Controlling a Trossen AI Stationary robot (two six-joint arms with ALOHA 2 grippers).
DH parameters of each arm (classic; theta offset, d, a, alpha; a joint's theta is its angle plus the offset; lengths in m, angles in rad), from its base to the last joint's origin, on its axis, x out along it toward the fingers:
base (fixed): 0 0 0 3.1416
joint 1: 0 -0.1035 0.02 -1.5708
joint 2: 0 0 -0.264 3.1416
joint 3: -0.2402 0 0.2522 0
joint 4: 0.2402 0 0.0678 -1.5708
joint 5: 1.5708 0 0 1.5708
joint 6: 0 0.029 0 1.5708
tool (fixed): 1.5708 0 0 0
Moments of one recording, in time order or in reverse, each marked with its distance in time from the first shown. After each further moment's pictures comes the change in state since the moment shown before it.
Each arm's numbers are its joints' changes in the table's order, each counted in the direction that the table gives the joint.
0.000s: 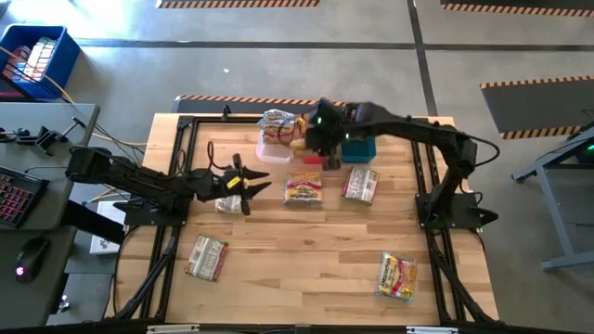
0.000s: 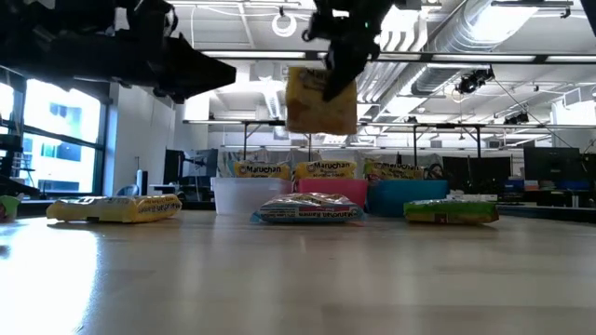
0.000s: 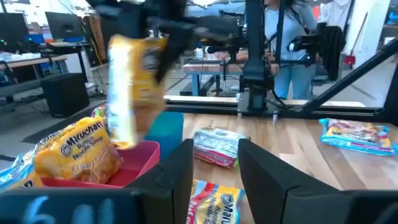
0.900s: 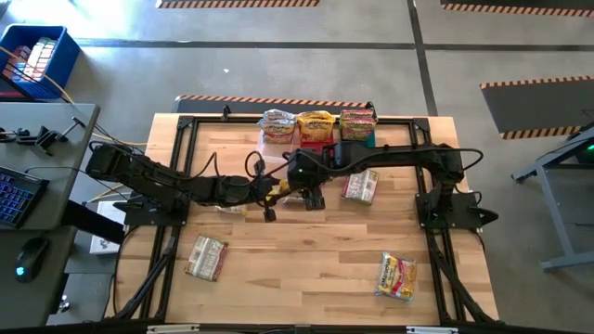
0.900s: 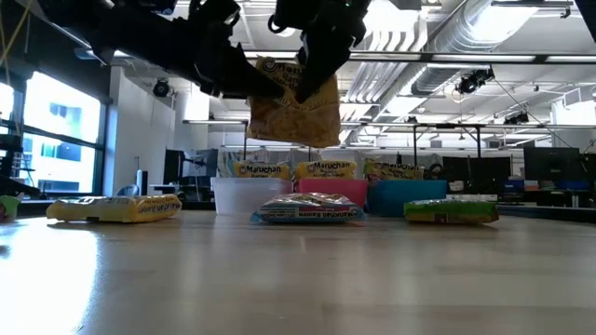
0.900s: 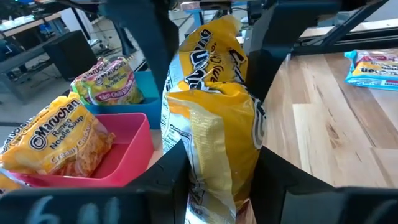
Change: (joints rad) left arm 0.087 -0.241 -0.357 0.414 -0.132 0.051; right arm -0.291 -0.110 0.000 -0.069 0.054 0.278
